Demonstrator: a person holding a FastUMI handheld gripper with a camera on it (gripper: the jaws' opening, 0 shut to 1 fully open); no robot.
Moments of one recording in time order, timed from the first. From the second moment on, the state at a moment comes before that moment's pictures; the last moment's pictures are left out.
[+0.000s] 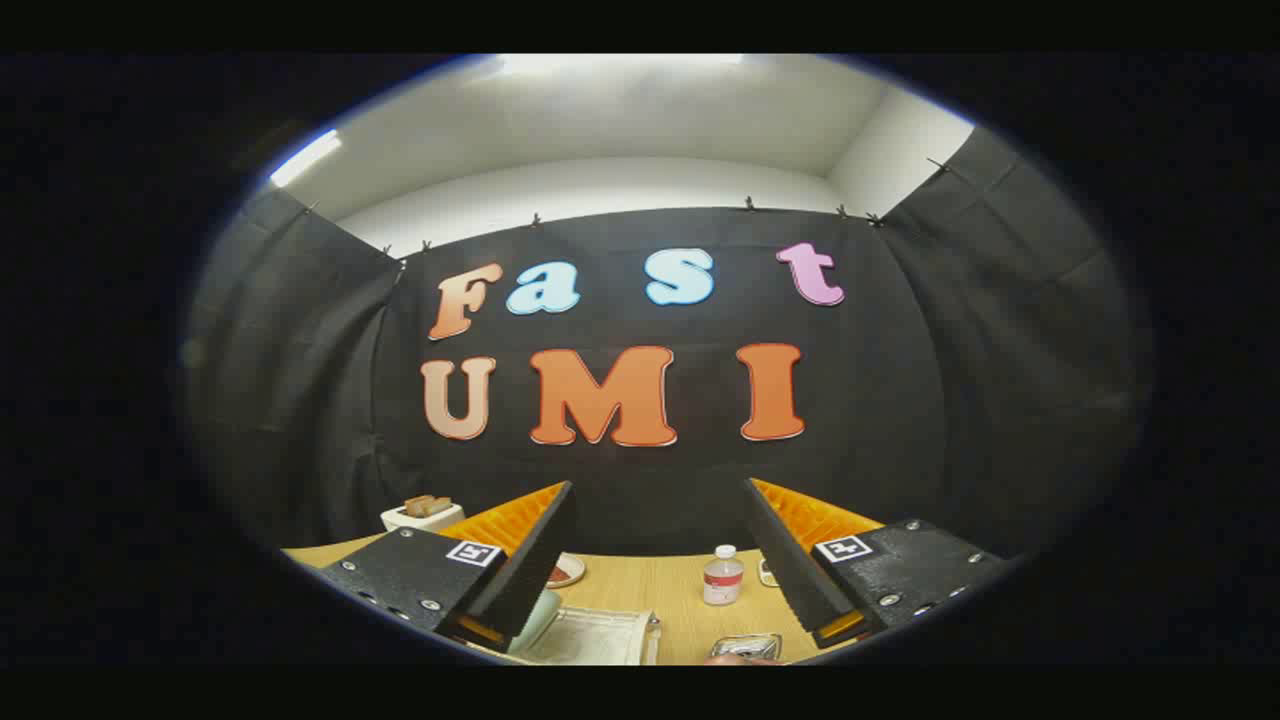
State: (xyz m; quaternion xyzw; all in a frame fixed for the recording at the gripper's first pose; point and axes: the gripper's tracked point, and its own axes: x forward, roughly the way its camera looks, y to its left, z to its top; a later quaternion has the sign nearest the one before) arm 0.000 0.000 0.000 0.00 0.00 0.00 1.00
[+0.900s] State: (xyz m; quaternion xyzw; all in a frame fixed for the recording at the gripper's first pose) arm 0.006 0.031 0.067 0.03 -0.01 0.07 1.00
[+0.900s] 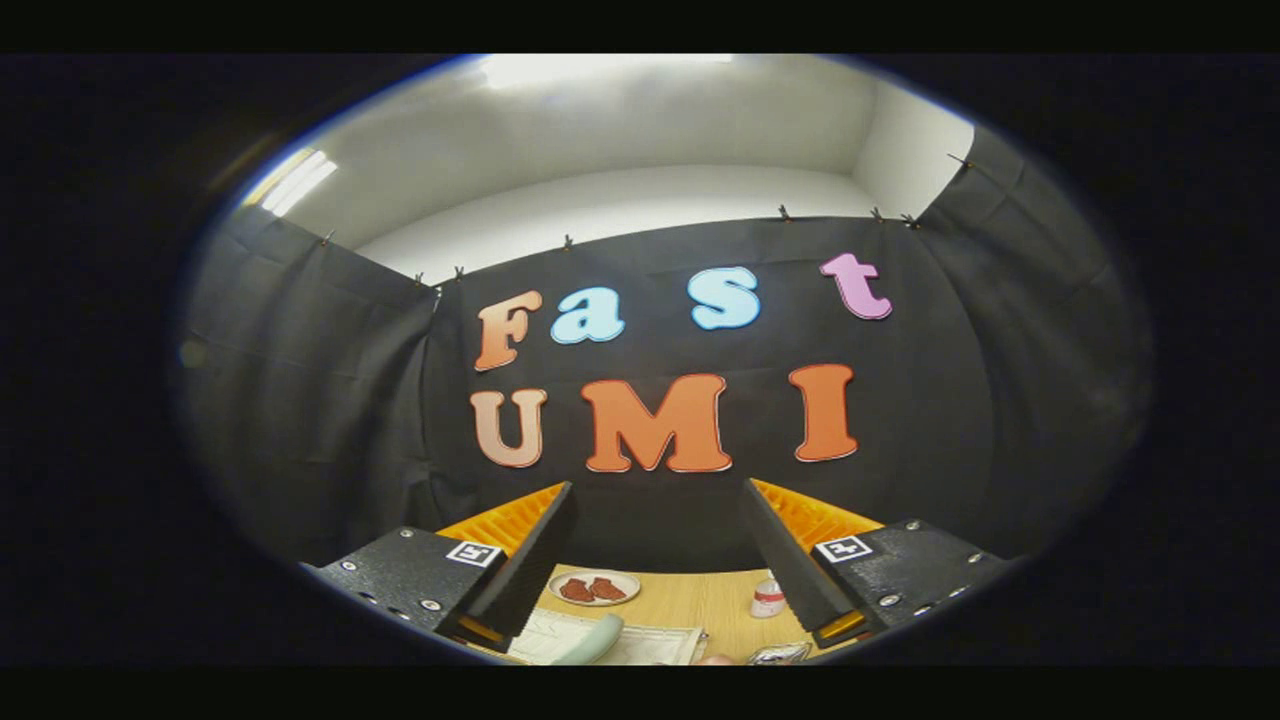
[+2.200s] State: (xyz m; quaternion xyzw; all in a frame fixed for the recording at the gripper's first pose) arm -0.002 0.092 -0.163 0.07 0.46 0.14 0.87
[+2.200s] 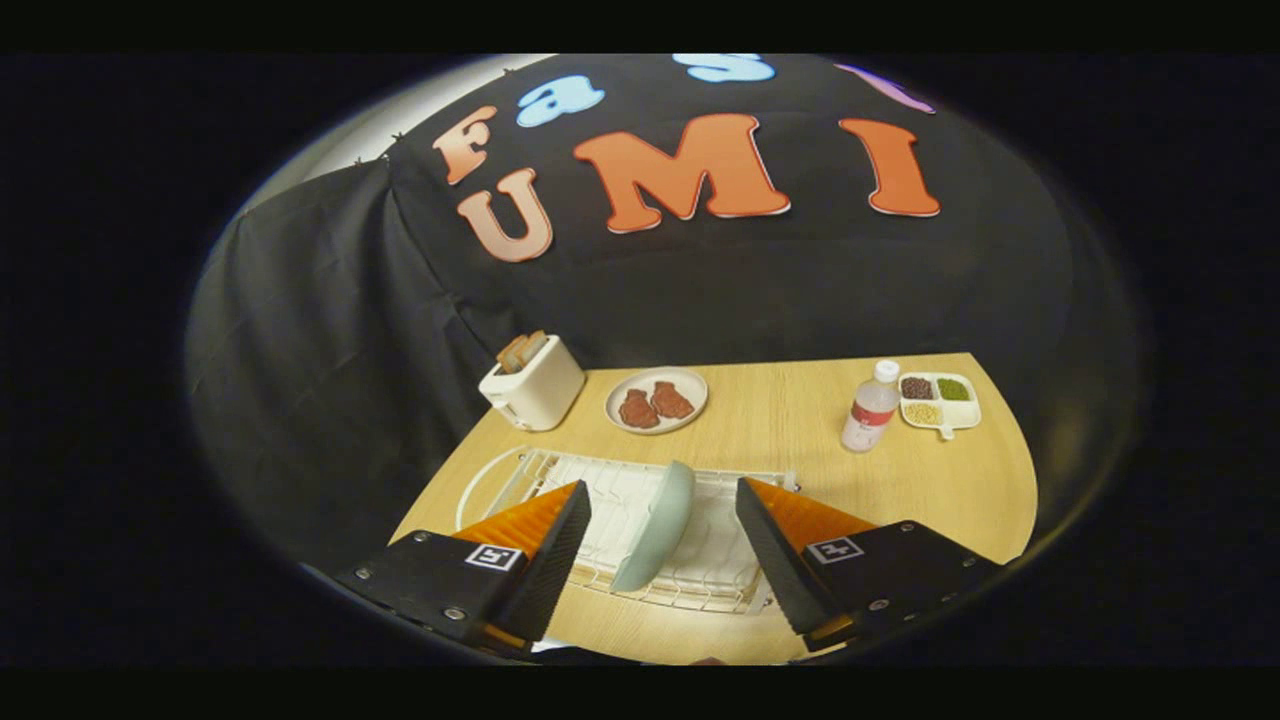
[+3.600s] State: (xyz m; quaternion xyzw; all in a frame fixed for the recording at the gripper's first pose) arm -0.032 0.127 -0.282 -0.03 0.67 -0.02 0.74
